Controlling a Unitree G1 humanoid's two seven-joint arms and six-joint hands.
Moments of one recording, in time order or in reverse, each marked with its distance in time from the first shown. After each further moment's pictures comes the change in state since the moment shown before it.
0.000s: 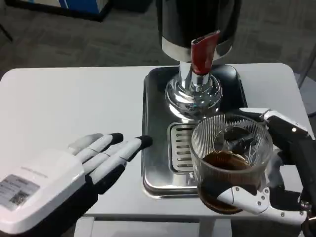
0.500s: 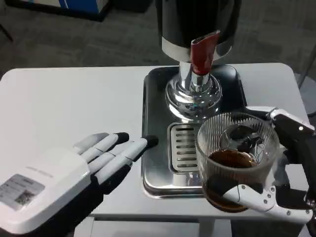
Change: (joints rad) left arm -0.015 -0.001 -0.020 -0.007 0.001 0.003 0.000; right arm 0.000 -0.002 -0.024 -0.002 0.017 0.000 0.008
